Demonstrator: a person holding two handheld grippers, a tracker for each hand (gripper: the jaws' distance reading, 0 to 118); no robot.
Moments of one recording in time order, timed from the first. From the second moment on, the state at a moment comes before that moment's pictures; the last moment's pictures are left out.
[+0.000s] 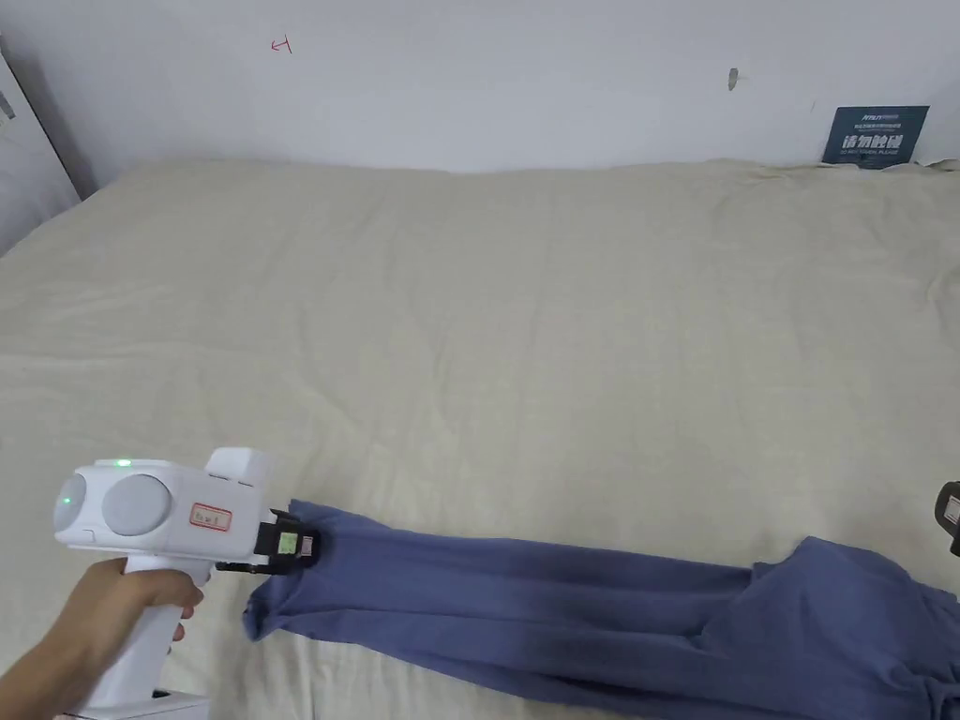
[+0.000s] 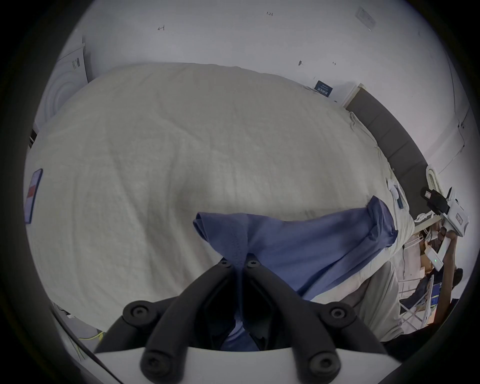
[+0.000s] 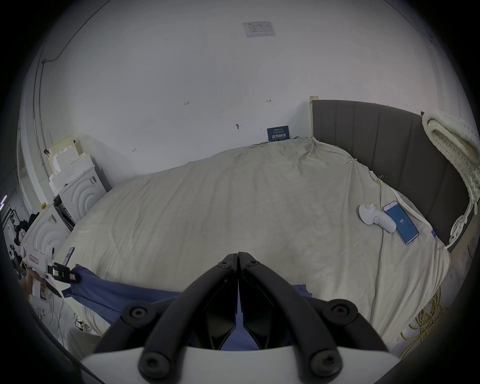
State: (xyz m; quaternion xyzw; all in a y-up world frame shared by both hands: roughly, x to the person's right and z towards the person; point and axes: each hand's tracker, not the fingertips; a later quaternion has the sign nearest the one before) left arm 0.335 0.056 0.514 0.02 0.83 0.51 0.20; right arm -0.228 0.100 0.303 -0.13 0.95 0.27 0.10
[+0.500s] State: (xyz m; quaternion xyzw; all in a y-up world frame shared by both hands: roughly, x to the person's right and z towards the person) left arm 0.373 0.064 0.522 -0.02 0.84 0.54 0.09; right arm -0.225 0.099 0.300 -0.12 0.95 0.27 0.08
